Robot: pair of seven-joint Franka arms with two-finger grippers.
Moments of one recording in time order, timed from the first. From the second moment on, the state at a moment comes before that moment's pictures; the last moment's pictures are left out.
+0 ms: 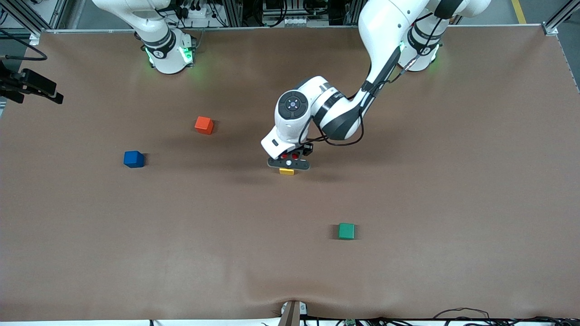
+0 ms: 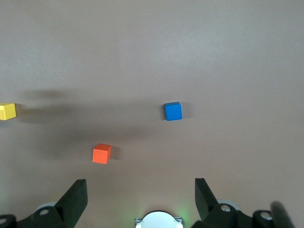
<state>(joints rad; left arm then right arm) -0.70 0.71 -0.14 -1.43 0.04 2.14 -0.73 0.02 -0.04 -0.09 -1.51 0.04 1.37 -0.01</state>
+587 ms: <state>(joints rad) -0.71 0.75 -0.13 -1.39 0.04 2.14 -0.73 0.01 -0.02 -0.10 -1.51 0.04 1.37 -0.01</state>
